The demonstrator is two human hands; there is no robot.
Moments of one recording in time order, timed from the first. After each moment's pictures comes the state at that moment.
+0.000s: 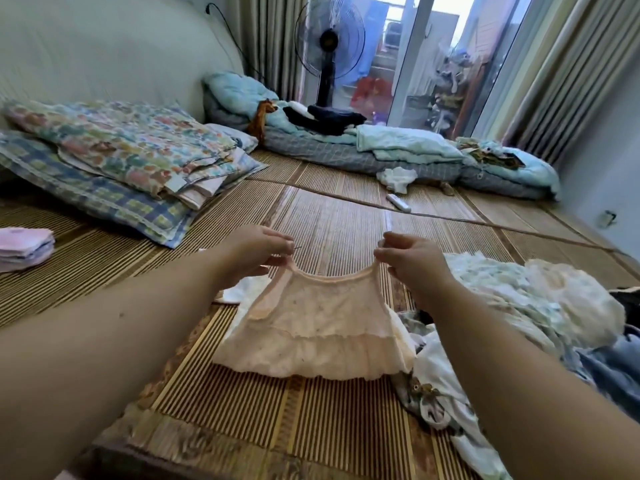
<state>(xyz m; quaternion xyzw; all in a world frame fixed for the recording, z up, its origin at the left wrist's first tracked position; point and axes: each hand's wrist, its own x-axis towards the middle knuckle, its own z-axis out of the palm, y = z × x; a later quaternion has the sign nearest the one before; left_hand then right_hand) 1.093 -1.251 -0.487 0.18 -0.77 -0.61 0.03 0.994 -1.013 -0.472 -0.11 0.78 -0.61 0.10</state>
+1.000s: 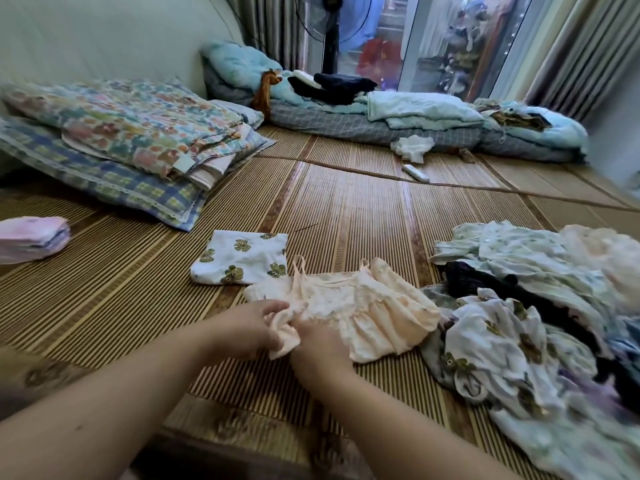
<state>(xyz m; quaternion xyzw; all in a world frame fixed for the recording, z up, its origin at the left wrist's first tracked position) 1.162 -1.252 -0.580 0.20 -0.81 -0.51 -0.18 1.113 -1.108 -0.610 -0.28 0.91 -0.27 0.16</state>
